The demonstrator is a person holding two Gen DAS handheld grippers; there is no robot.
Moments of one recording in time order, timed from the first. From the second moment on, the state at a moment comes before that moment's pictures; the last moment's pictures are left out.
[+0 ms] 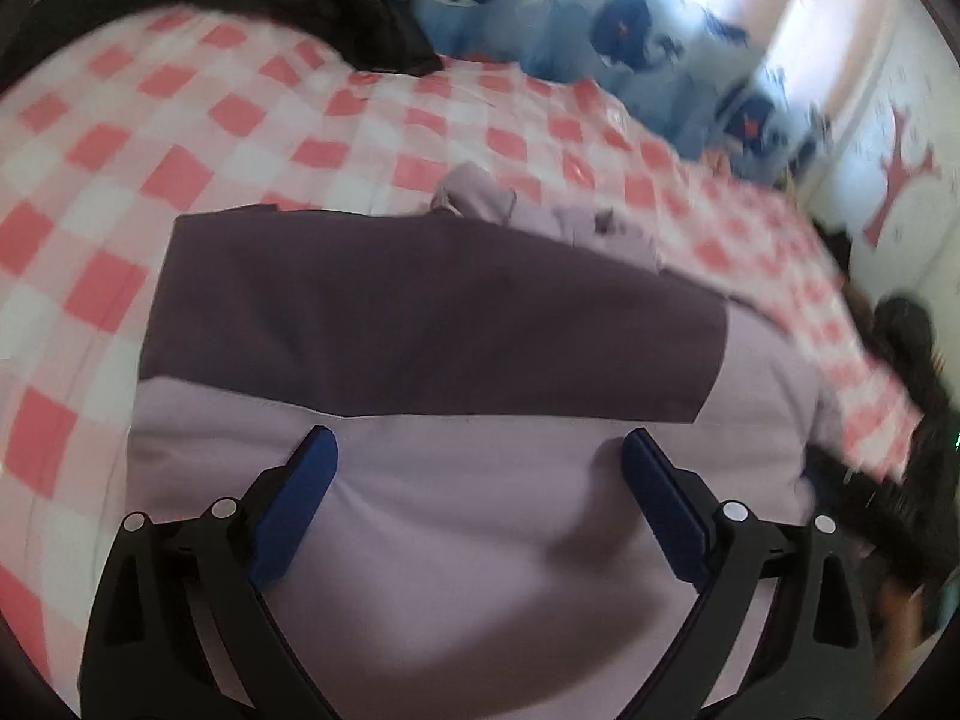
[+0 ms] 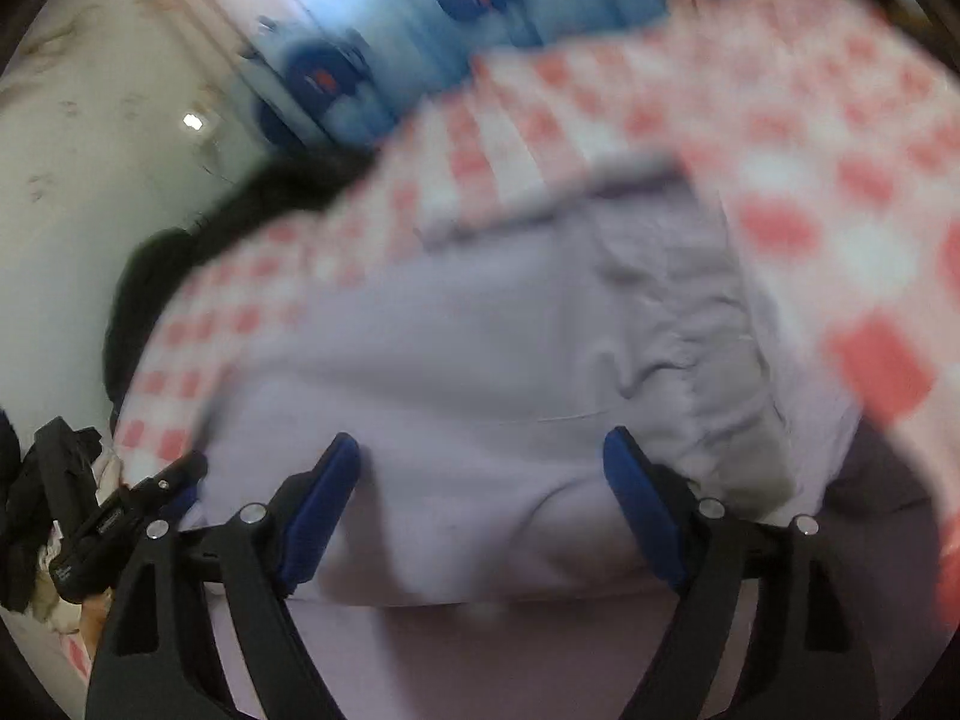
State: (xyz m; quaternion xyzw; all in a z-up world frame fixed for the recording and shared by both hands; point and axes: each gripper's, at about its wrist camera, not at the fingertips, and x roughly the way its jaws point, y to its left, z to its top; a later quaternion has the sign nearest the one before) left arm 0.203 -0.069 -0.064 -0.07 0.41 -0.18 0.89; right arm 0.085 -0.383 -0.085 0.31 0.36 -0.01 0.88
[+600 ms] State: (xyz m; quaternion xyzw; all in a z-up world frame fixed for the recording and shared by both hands) left arm -0.051 0.159 -0.049 -0.16 0.52 -0.12 0.83; right arm -0.210 -0.473 -0.061 0.36 0.46 0.03 0.81
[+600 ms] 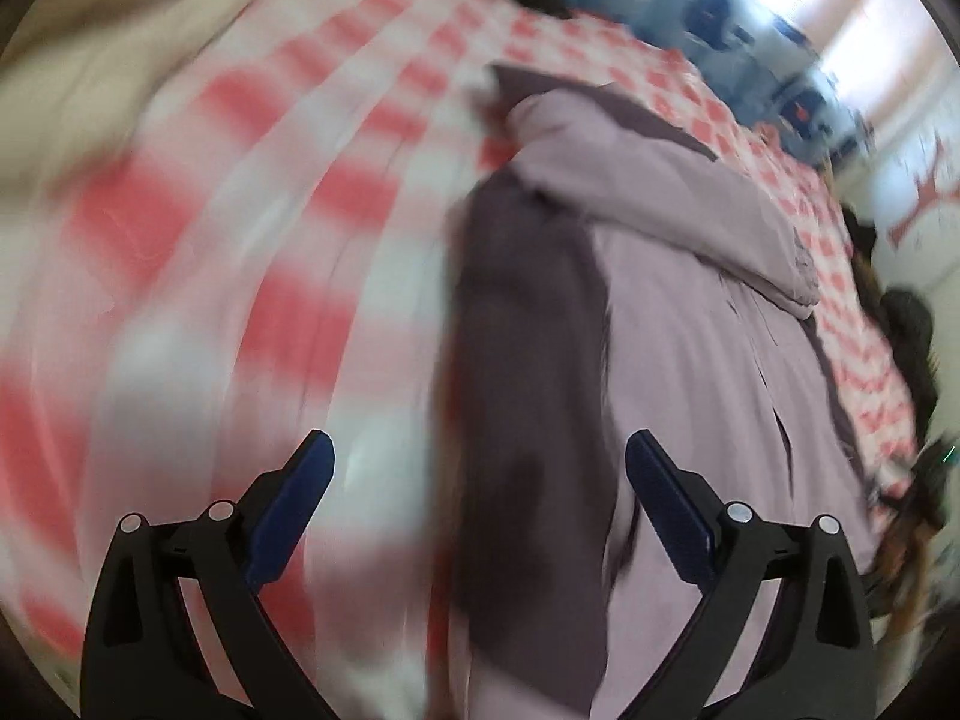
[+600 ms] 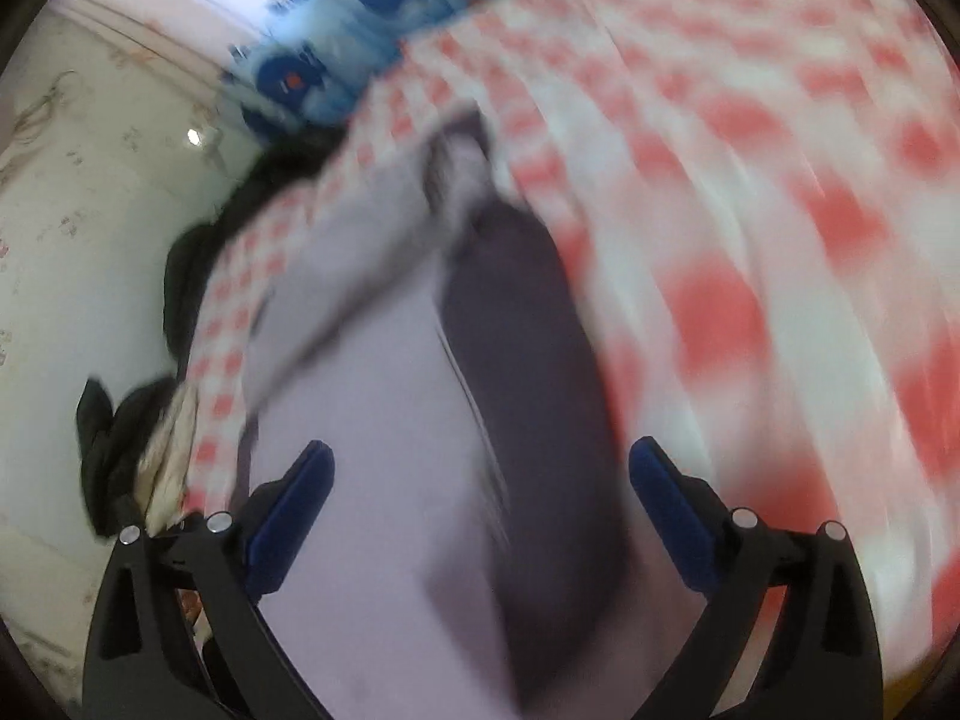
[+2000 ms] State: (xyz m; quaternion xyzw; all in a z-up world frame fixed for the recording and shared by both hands) left arm -0.202 0.162 0.101 -0.30 0.46 -0.29 0.78; right arm -0.269 -0.432 0.035 0.45 0.34 0.27 0.78
